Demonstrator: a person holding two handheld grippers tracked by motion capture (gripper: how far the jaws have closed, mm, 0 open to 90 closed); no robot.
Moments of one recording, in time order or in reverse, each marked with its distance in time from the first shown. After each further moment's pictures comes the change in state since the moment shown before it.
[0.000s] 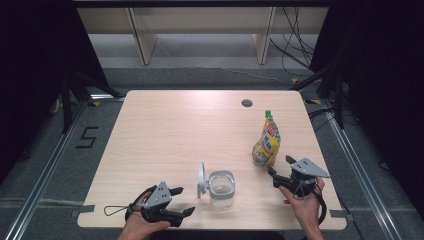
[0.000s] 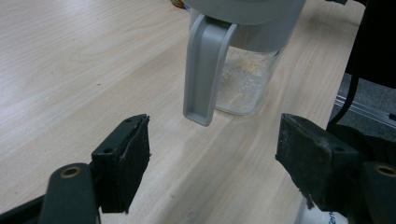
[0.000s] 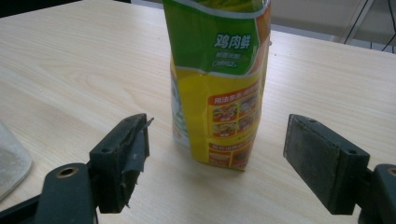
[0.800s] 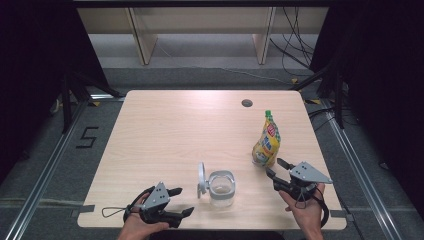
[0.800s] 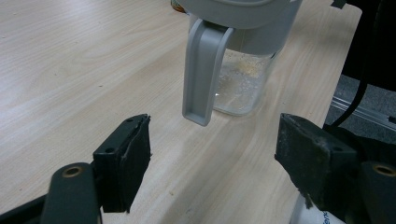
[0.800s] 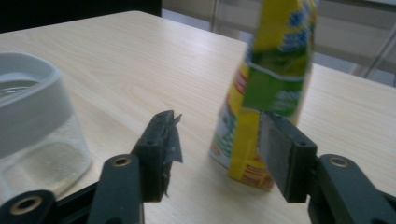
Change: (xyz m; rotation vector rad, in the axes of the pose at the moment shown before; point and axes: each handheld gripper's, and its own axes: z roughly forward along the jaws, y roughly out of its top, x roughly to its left) left arm -0.002 0.000 -0.004 -0.023 -0.008 -0.009; right arm 0.019 0.015 -0.023 -0.025 0.084 -0.091
